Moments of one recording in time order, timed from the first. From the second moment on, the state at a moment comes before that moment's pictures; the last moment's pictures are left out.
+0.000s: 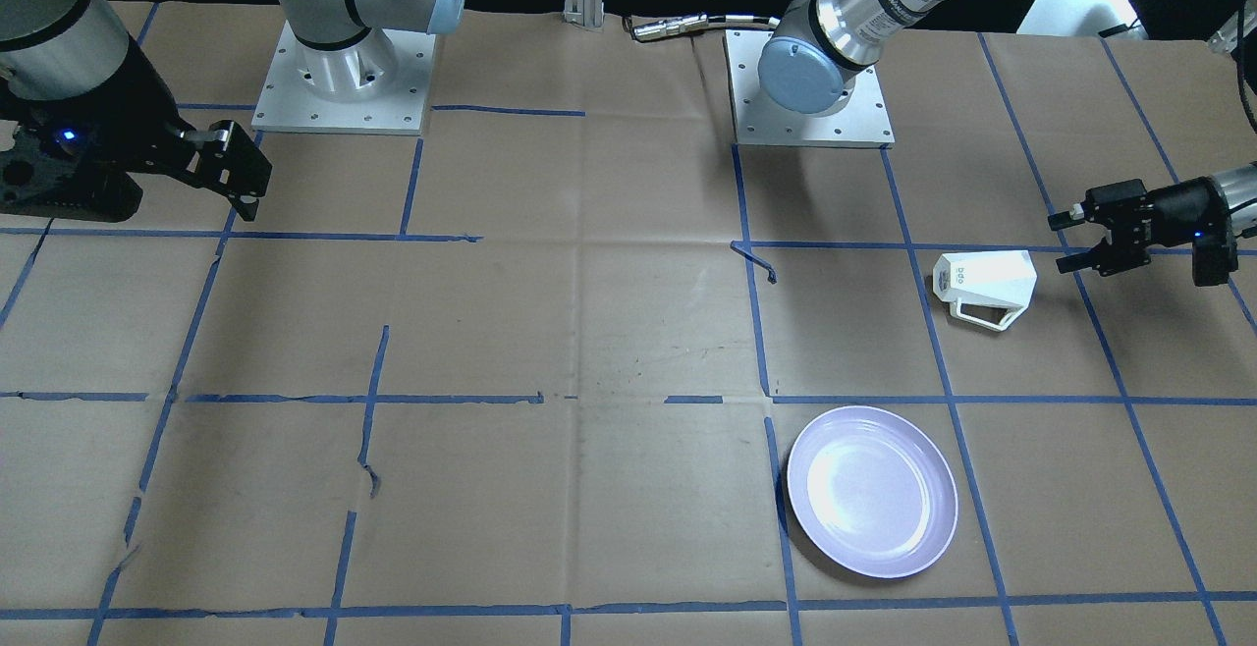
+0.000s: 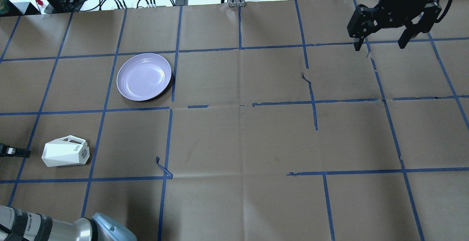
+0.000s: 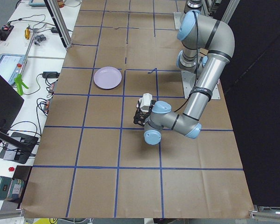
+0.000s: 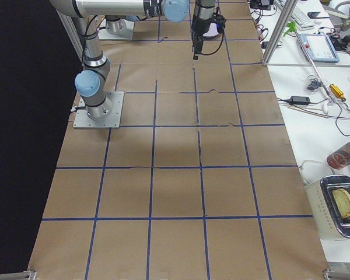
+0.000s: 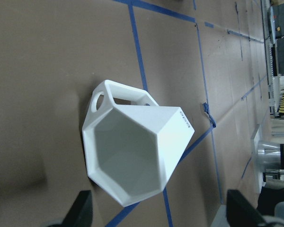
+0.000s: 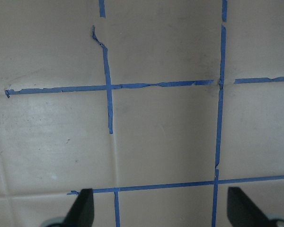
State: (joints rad) left arm -0.45 -2.12 -1.67 -1.90 1.21 1.50; right arm 1.47 -1.48 1.43 -1.44 -1.64 -0.06
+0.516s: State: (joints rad) left arm -0.45 -2.19 -1.67 -2.01 1.14 1.53; right arm 1.47 -1.48 1.43 -1.44 -1.64 -0.06
